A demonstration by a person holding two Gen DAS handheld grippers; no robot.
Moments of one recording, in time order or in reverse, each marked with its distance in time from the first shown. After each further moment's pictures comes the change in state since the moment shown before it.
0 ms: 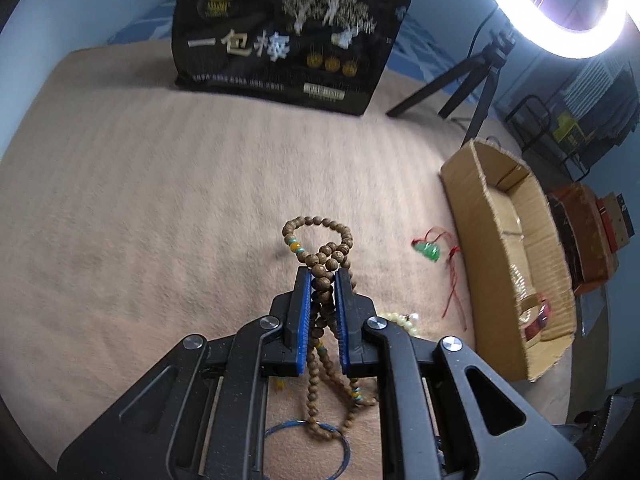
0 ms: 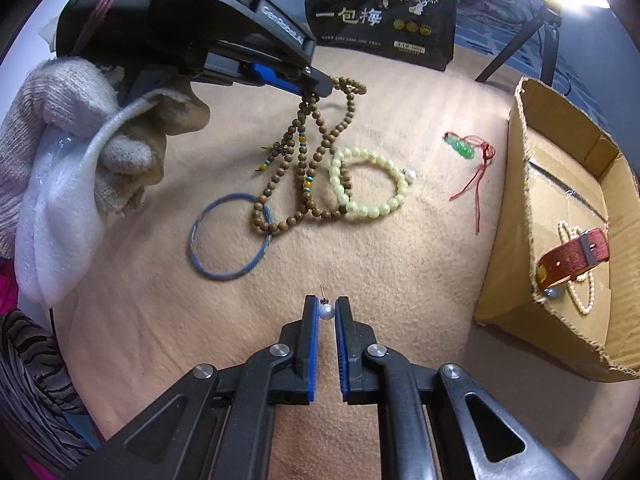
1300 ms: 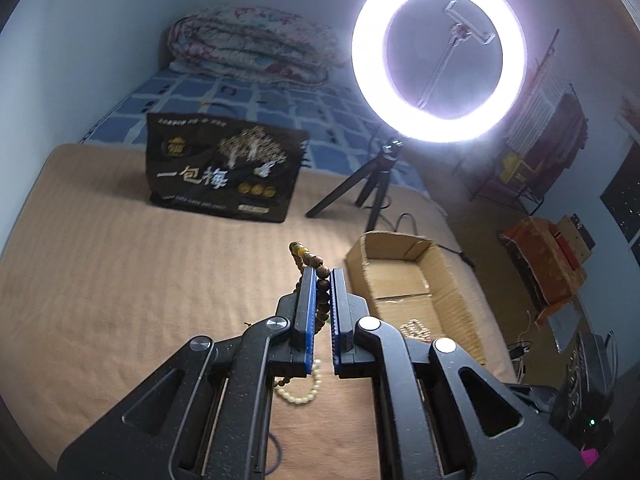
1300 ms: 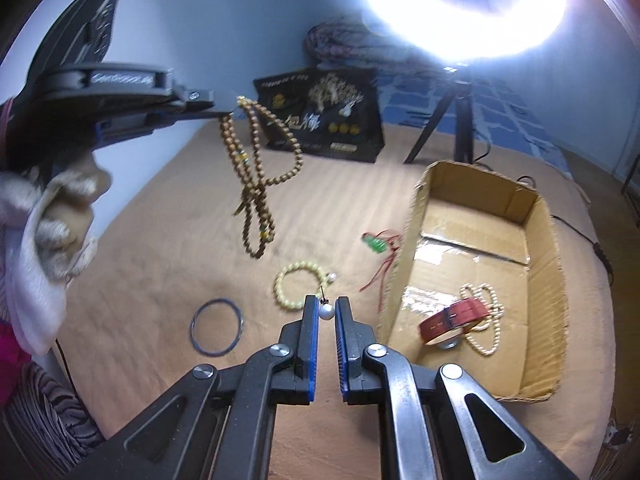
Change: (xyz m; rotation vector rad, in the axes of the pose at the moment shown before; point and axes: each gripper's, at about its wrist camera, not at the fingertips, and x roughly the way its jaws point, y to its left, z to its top) left arm -0.117 -0.056 0.022 0.078 -0.257 -0.155; right arm -0.098 -0.049 0.020 0.126 -0.254 -0.058
